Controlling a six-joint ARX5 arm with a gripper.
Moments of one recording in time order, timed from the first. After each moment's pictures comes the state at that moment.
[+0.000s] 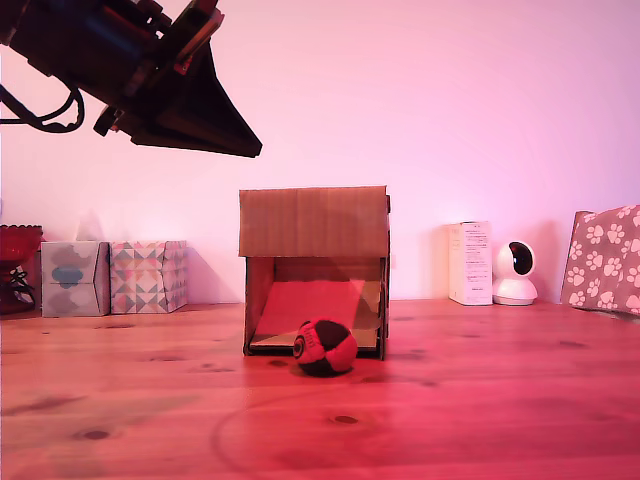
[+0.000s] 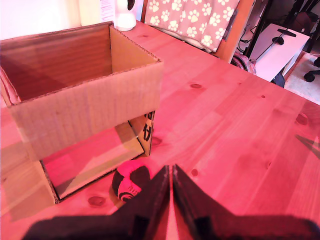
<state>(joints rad) -0.58 1.24 0.73 0.09 0.31 -0.05</state>
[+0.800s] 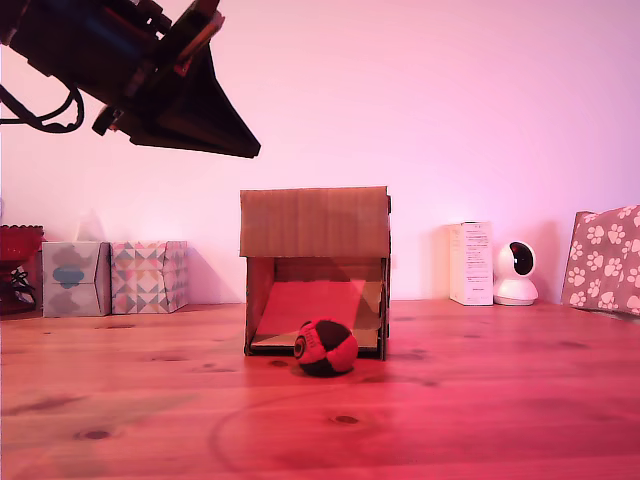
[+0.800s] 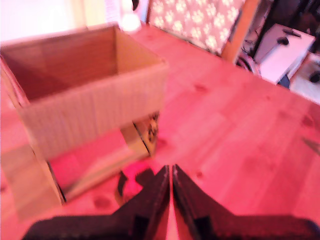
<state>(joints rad) -0.58 1.24 0.71 0.14 0.29 -0.05</state>
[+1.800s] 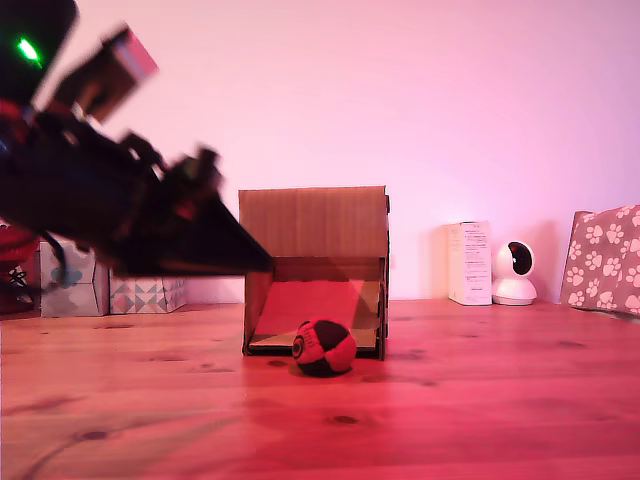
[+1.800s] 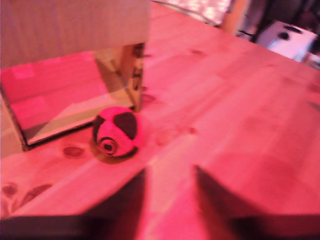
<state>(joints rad) -0.67 1.44 0.40 0.67 0.18 -0.13</state>
